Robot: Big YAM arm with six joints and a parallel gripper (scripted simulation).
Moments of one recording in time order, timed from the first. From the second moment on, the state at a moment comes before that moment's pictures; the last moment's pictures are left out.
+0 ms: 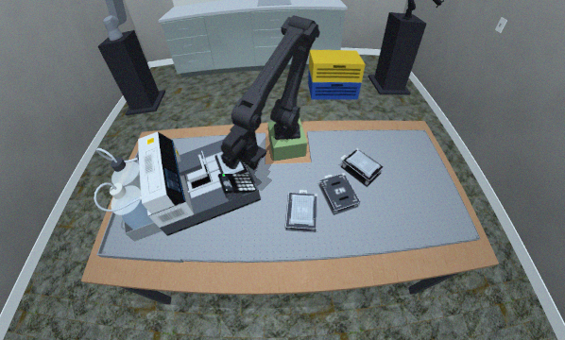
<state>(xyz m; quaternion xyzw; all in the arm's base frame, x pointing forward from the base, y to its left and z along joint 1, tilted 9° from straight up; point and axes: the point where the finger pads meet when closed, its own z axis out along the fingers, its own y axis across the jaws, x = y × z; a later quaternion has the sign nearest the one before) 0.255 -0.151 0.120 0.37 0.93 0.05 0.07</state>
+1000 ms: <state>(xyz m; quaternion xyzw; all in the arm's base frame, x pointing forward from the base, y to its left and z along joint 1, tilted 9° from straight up) 0.265 -0.129 0.082 0.55 0.81 -0.05 0.18</state>
